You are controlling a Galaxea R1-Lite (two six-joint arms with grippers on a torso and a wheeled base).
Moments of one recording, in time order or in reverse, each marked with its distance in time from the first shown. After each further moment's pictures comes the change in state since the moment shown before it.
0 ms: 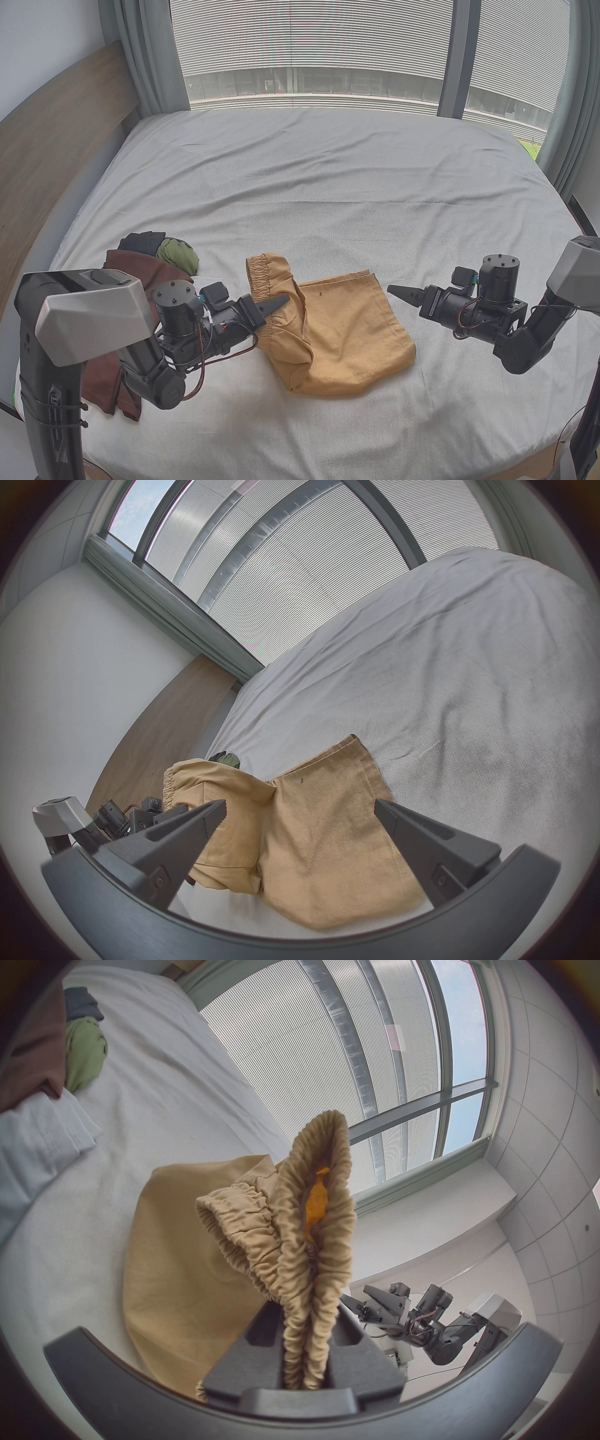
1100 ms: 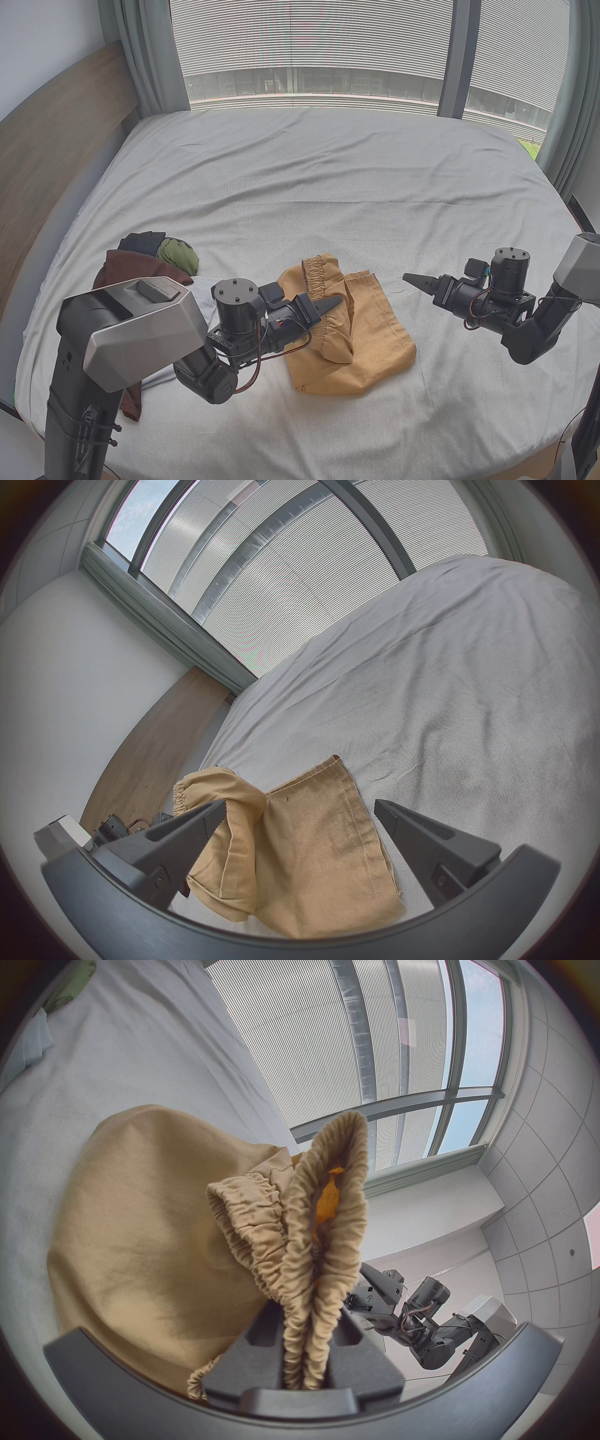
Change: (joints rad) left arm -0.145 0.135 -0.315 0.163 0.014 -0.120; right arm -0.077 0.001 -0.026 0.000 0.025 0.000
